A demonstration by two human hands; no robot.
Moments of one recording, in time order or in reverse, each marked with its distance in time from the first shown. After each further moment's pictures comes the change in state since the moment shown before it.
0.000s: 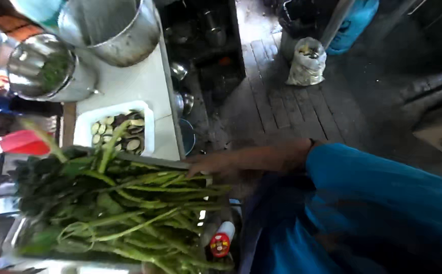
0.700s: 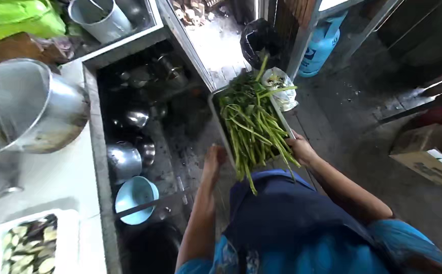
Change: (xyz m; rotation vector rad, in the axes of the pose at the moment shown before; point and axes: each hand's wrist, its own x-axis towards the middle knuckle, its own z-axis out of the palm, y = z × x) left_hand -0.102 -0.053 0.583 0.331 -1.150 -0.293; right_hand -0.298 0.058 -0.448 0.439 1.191 -0.063
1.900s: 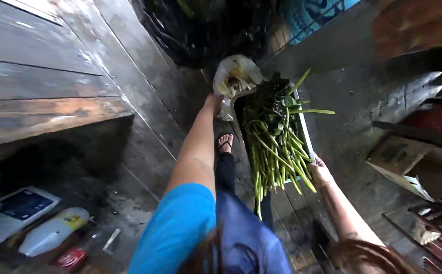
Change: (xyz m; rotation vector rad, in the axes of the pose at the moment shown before) left_hand 0.828 -0.081 0.441 0.557 -0.371 -0.459; right_hand 0.558 0.029 -0.277 0.052 0.436 0.357
